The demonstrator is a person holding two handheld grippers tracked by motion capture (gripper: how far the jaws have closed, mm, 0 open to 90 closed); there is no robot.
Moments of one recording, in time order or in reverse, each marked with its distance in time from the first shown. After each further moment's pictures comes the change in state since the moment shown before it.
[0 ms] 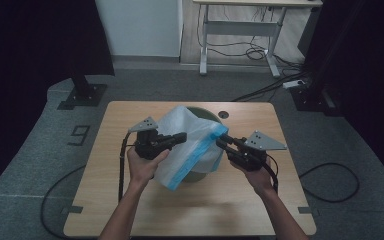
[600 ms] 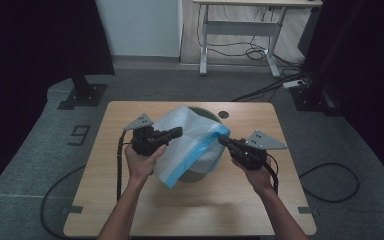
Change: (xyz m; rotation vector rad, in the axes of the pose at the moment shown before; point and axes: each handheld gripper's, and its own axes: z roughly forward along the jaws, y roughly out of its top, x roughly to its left) left arm 0.010 0.003 0.000 -0.023 0.017 -0.003; right arm -0.004 -0.002 0.000 -0.002 0.000 -0.013
